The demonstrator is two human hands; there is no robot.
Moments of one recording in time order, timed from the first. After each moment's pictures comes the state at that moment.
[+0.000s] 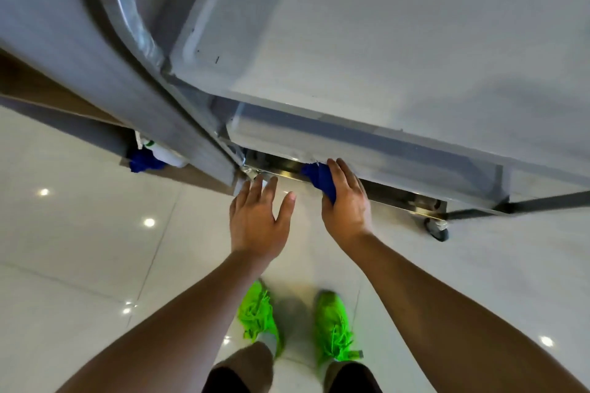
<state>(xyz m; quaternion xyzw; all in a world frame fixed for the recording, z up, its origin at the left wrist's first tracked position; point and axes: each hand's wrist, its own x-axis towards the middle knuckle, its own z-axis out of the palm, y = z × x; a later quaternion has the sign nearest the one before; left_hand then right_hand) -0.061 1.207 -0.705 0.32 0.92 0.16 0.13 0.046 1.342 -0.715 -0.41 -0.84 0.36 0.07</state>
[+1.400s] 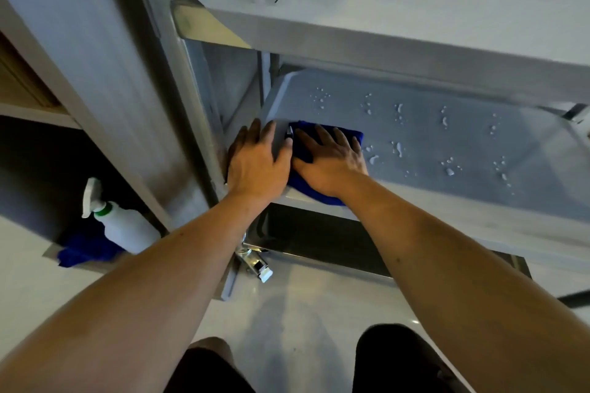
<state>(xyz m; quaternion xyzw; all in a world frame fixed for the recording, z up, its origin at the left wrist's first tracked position) -0.285 1.310 -0.846 0.41 0.87 0.29 -0.02 -0.181 1.431 -0.850 -0.33 -0.94 0.07 0.02</state>
